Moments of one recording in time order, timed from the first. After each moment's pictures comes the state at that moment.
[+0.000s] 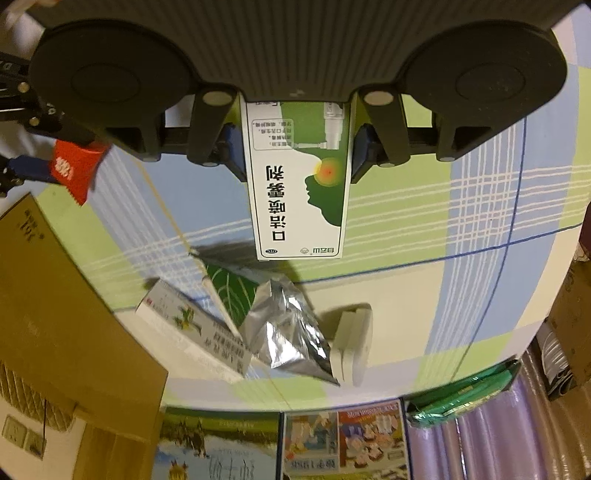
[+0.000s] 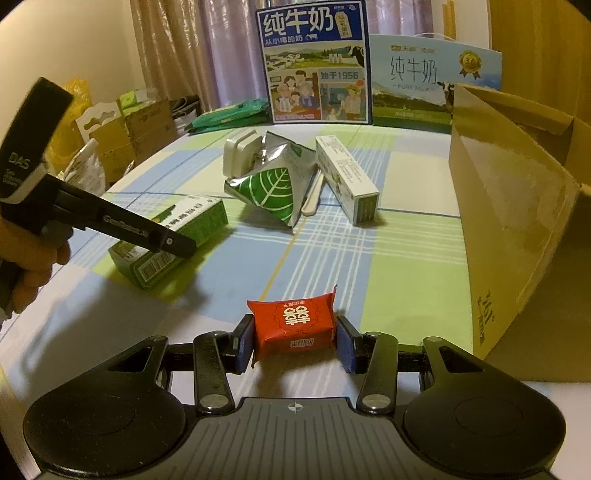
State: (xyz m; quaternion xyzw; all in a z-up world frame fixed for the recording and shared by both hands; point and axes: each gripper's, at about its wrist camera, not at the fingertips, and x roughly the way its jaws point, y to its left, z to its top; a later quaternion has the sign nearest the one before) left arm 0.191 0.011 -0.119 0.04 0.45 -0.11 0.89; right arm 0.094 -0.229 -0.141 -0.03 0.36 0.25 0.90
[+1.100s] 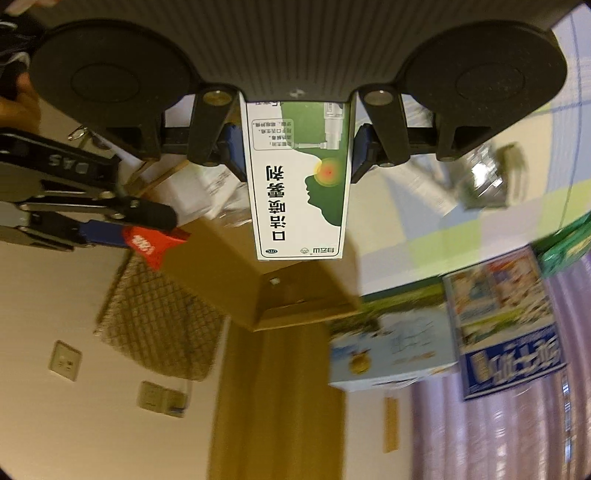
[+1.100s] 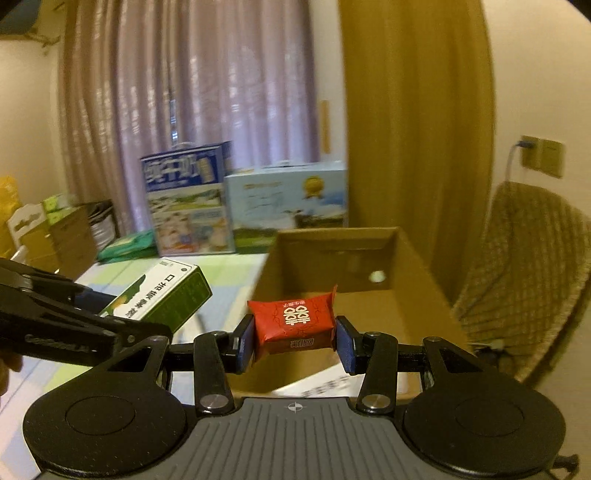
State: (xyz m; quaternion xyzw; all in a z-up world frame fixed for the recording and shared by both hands) left arm 0.142 -0.179 0.018 0.07 0.33 -0.27 0.90; right arm 0.082 -0.373 0.002 0.01 0.23 0.10 0.97
